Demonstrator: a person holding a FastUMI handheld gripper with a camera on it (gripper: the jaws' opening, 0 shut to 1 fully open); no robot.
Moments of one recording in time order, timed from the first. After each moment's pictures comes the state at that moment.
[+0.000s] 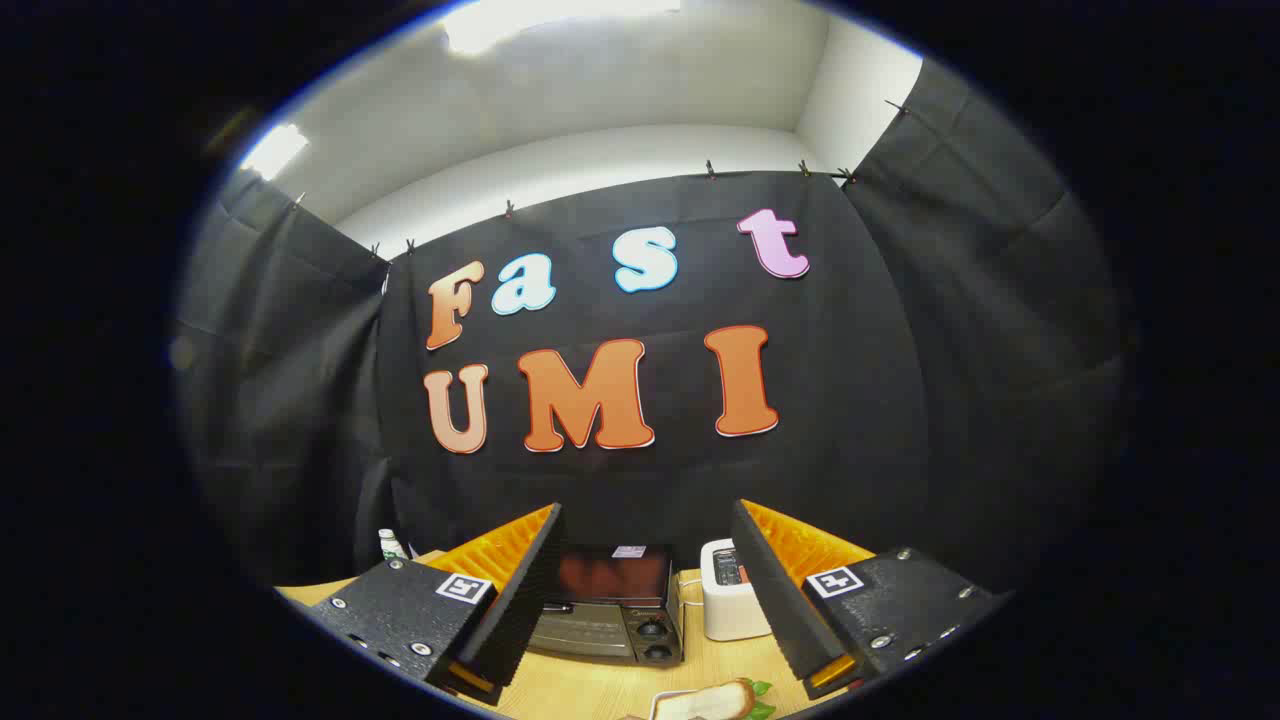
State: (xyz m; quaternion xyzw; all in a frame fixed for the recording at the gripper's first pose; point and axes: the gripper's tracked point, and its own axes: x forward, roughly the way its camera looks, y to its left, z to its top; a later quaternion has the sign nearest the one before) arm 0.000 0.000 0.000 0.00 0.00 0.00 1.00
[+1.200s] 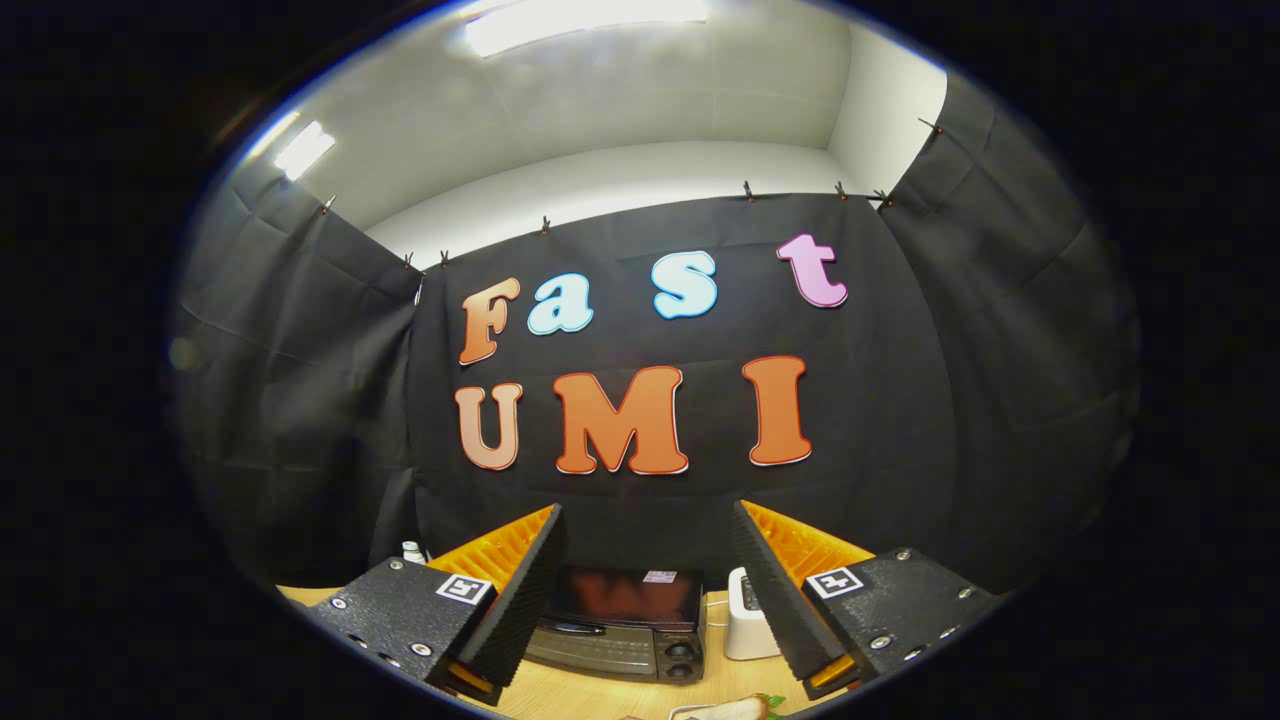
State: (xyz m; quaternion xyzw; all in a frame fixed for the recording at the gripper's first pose) arm 0.009 0.045 0.021 -0.01 0.00 0.04 1.00
